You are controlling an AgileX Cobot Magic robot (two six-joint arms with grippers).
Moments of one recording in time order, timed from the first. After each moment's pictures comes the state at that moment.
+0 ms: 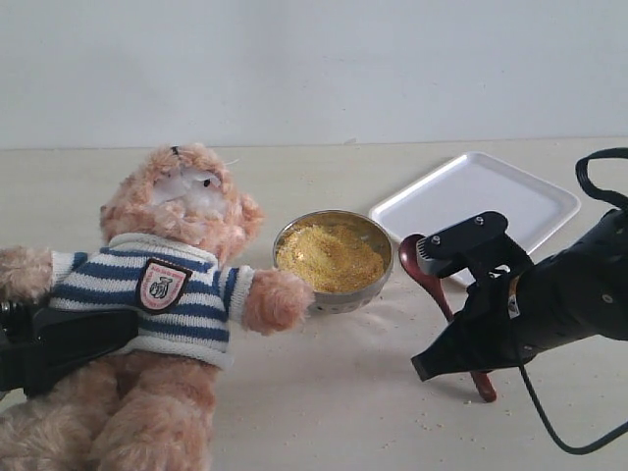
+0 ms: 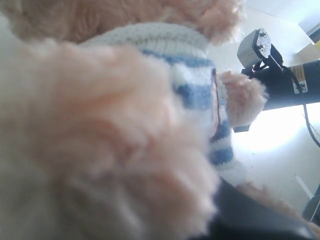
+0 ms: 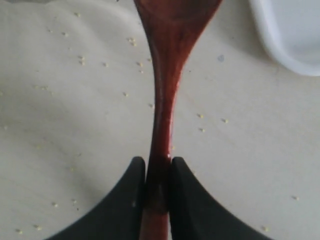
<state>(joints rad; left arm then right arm) 0.02 1.13 -0.24 -1.73 0.86 1.68 0.52 1.68 -0.66 -0.21 0.15 0.20</state>
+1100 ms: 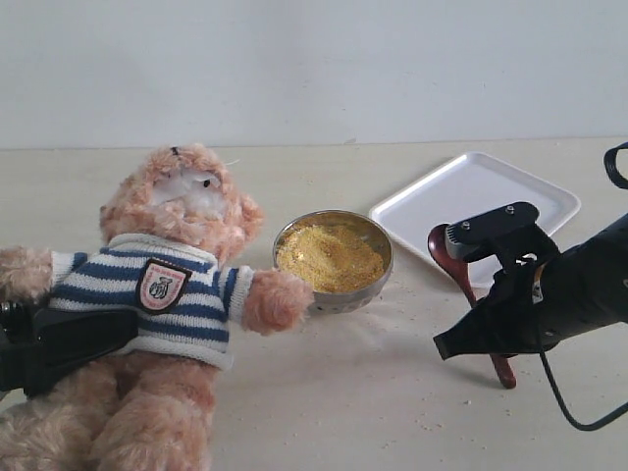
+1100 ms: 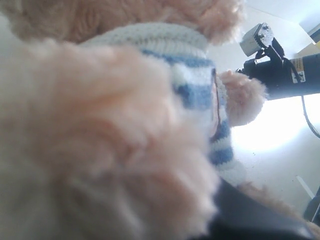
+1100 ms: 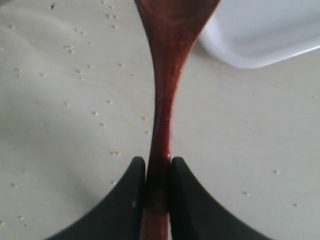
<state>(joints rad) 0.02 1.13 -0.24 -1.72 0.86 1.68 0.43 1.69 -0.66 -0.21 0.13 0.20</state>
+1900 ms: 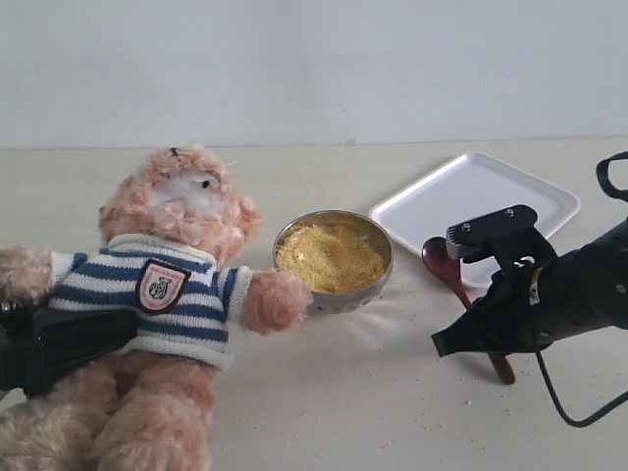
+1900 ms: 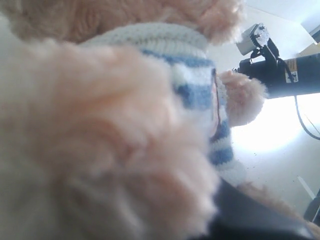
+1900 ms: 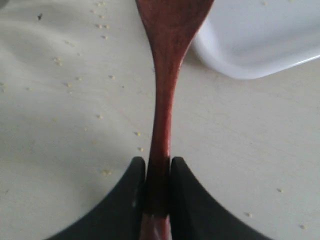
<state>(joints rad) 0.02 1.13 -0.24 -1.72 0.86 1.67 0.41 1.74 -0.66 -0.21 0.05 0.20</state>
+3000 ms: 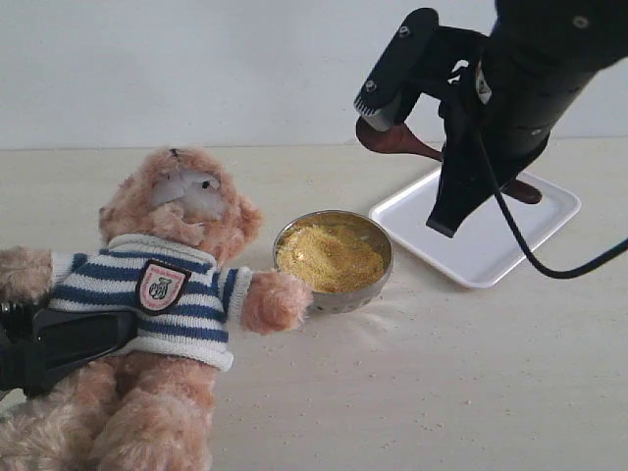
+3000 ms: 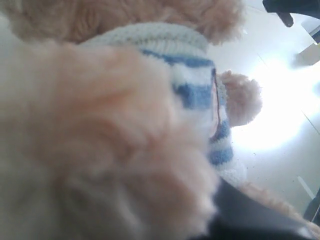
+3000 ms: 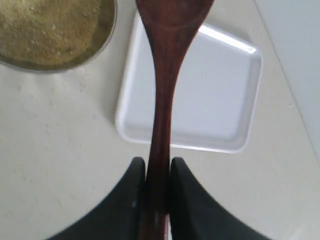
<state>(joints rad) 0.02 1.13 -0.24 -1.72 0.86 1.67 0.69 1.56 -1.25 -0.51 0.95 -0.13</state>
